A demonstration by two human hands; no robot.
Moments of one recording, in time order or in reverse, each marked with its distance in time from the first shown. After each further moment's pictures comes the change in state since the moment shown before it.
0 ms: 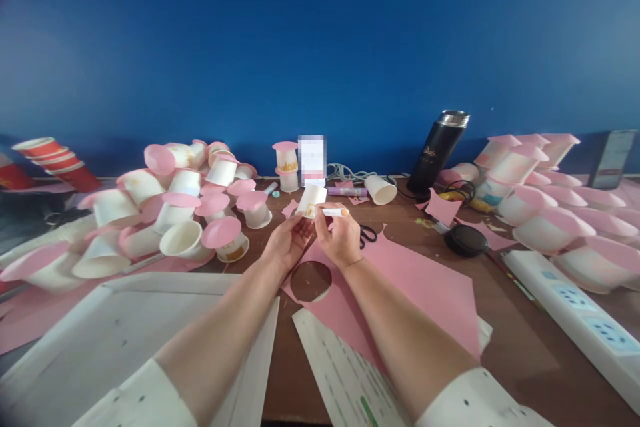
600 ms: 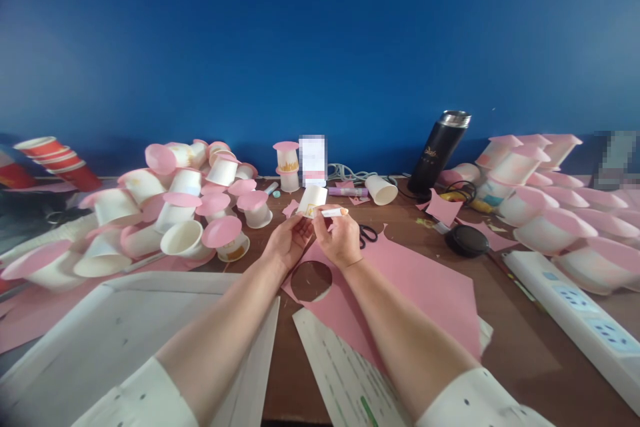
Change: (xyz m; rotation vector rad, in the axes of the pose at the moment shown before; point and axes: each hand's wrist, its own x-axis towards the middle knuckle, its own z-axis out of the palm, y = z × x) left_hand -0.001 0.001 0.001 0.000 0.004 -0.002; right_hand -0.001 -0.003 -0.001 0.003 -0.050 0.045
